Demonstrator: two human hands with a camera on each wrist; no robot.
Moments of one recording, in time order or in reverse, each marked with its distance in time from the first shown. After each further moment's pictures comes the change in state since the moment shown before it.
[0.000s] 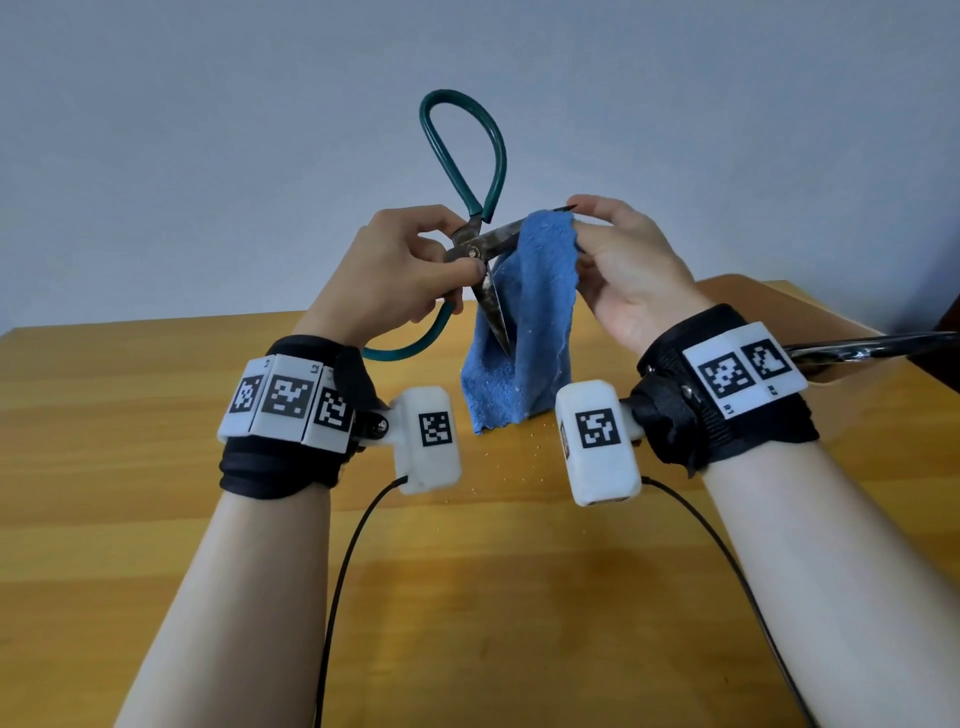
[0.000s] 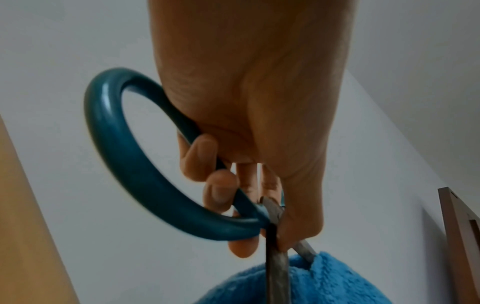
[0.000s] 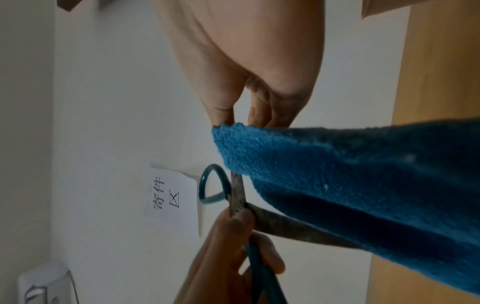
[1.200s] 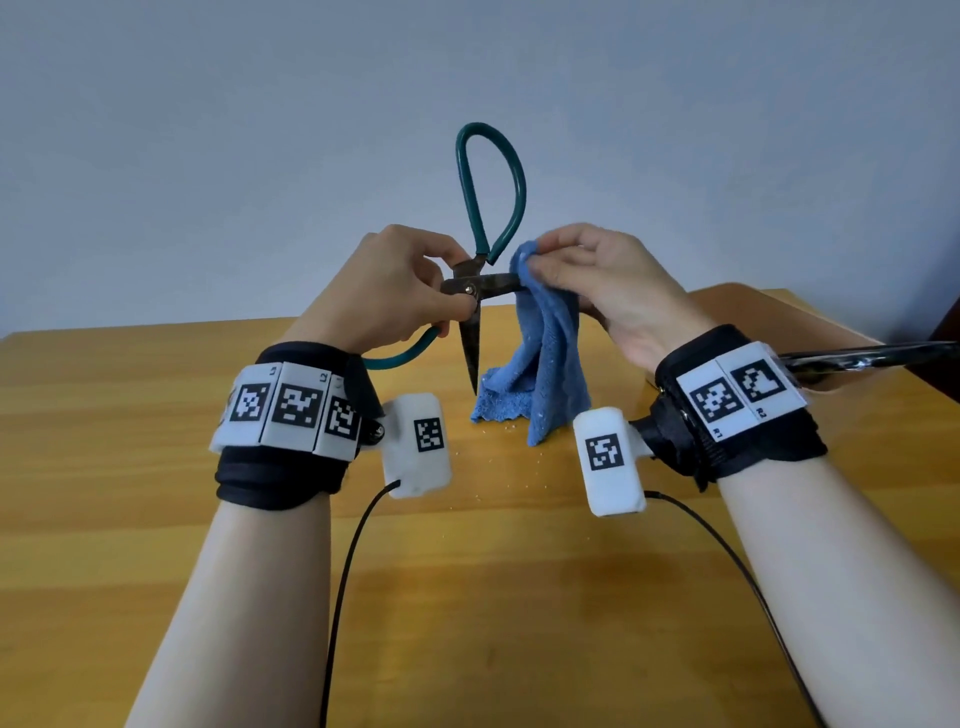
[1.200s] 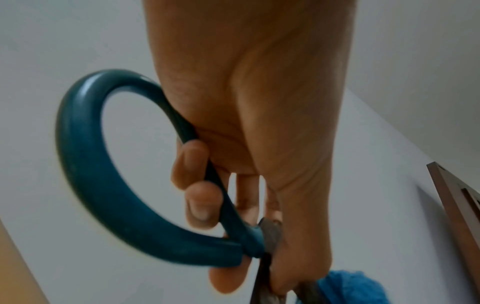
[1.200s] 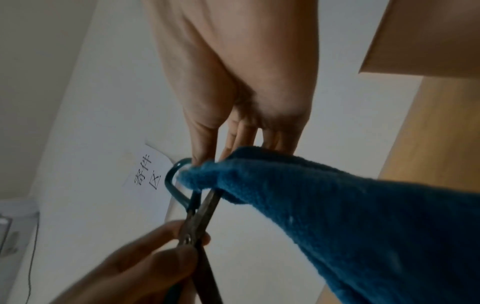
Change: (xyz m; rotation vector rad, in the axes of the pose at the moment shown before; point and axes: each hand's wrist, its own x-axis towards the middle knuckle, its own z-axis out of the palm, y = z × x) left_hand -0.005 0.000 -0.010 0.231 -0.071 0.008; right_hand 0.008 0.012 -0.017 -0.412 -0.247 -0.101
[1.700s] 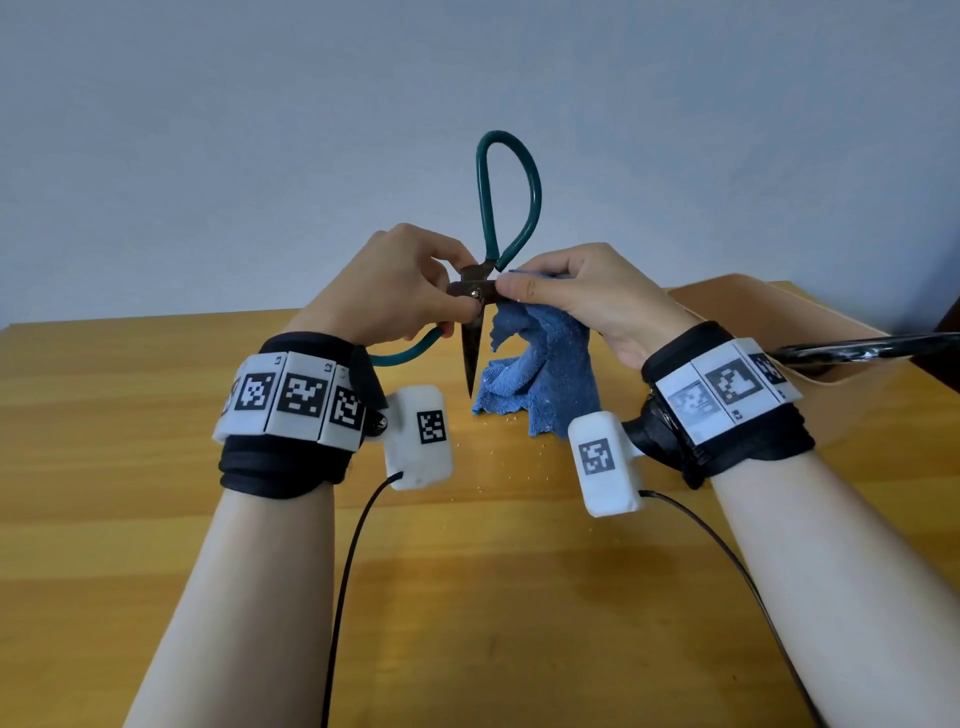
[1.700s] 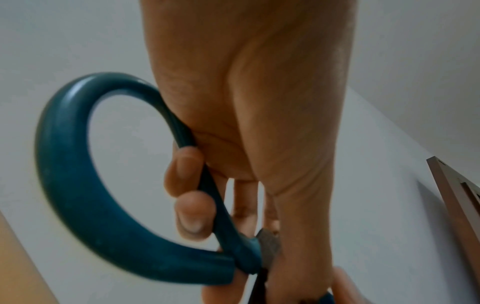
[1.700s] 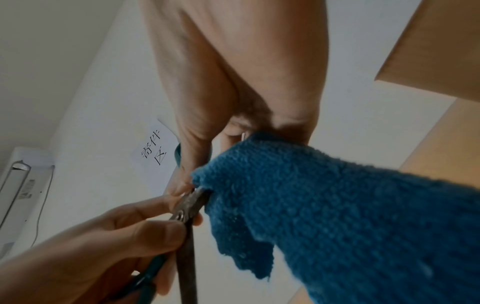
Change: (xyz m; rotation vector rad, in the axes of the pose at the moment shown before) left_hand -0.001 -0.002 0.004 0.046 -0.069 -0.008; right_hand -0.002 0.008 0.009 -0.203 -0.140 0.031
